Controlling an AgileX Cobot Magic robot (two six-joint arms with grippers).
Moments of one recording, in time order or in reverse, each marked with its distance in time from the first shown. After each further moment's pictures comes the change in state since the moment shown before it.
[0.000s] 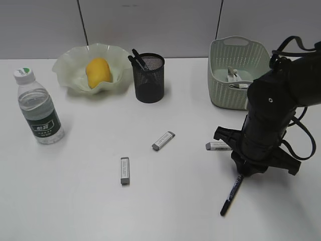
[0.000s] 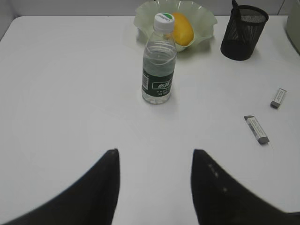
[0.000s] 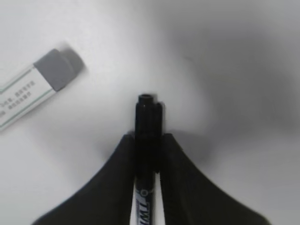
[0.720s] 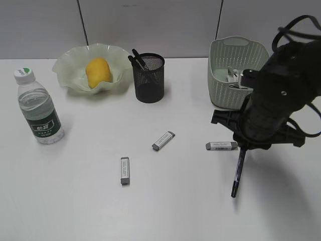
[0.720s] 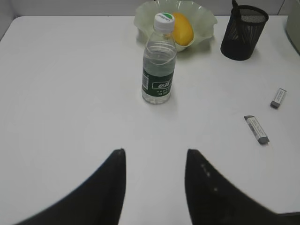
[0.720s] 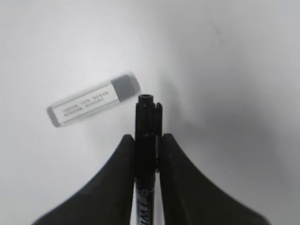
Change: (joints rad) left arm 0.000 0.000 0.000 0.000 0.000 0.000; right arm 0.068 -0.138 0.001 -0.220 0.001 0.007
